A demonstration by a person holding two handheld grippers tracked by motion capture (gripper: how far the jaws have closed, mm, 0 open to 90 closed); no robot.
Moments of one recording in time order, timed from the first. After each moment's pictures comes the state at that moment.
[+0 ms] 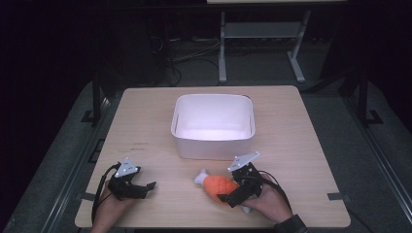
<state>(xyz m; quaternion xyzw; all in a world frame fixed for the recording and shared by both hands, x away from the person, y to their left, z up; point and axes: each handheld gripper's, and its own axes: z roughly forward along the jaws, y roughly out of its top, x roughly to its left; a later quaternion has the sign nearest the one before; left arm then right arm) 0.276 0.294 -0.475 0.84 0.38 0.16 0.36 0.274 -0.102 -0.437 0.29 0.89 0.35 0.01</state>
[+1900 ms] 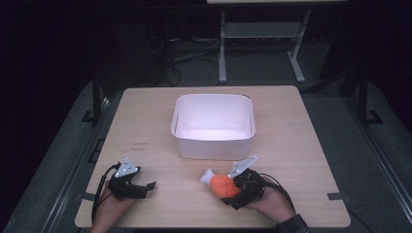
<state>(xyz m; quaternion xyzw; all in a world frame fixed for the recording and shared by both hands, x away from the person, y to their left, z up) 0.276 0.294 -0.475 0.84 0.37 0.16 0.36 0.269 -0.106 -0.444 0.24 0.92 0.31 0.02</state>
